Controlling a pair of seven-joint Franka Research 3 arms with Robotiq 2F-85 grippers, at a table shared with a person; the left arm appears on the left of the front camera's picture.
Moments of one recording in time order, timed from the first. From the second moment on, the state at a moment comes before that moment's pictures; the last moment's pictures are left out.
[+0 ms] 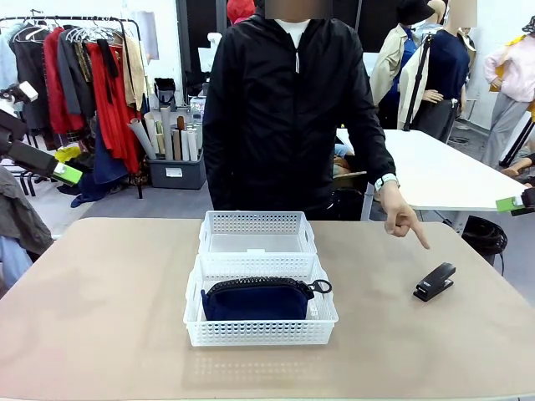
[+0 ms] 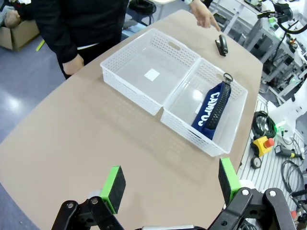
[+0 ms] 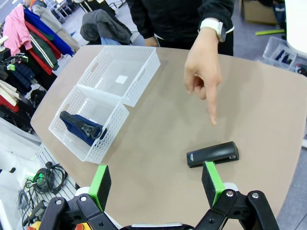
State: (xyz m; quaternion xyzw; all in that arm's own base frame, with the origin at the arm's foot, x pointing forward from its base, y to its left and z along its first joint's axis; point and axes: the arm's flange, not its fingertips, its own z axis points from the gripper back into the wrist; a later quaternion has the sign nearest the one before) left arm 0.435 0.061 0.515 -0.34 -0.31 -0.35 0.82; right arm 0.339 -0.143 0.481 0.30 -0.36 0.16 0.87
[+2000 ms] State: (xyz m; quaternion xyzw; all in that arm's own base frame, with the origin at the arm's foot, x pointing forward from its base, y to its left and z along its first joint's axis) left arm 0.435 0.061 0.515 -0.34 -0.31 -0.35 0.82; right arm 0.408 -0.095 0.487 0.24 -0.19 -0.02 0.95
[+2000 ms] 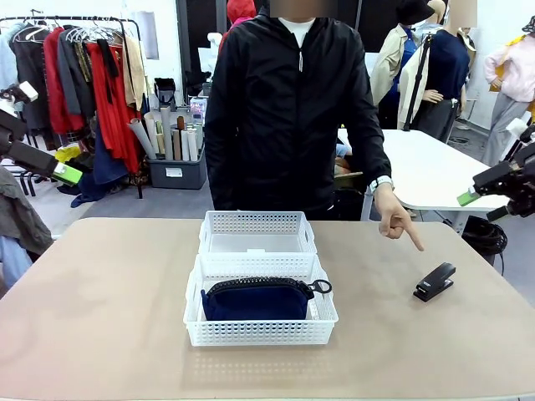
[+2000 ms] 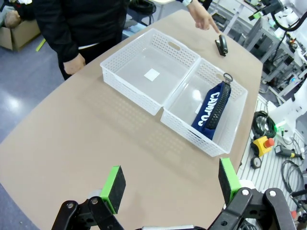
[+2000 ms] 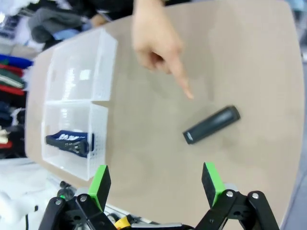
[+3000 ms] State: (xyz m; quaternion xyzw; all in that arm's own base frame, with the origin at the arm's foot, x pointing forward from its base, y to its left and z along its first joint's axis) left arm 0.435 0.061 0.515 -0.34 -0.31 -0.35 0.82; right arm 0.450 -0.034 0.462 0.13 0.04 -0.34 0.93
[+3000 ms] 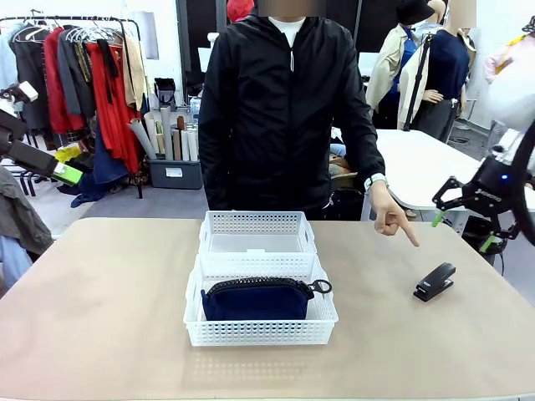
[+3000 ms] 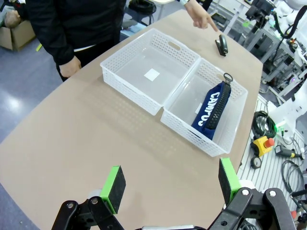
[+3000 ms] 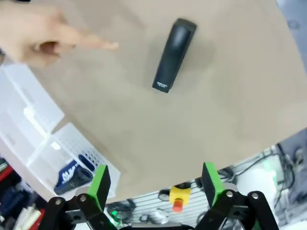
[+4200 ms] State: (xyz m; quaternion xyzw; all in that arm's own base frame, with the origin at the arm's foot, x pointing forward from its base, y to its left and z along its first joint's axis) left arm 0.435 0.061 0.515 -0.34 -0.31 -0.35 0.82; right arm 0.505 -0.029 0.407 0.09 -0.02 -0.40 0.91
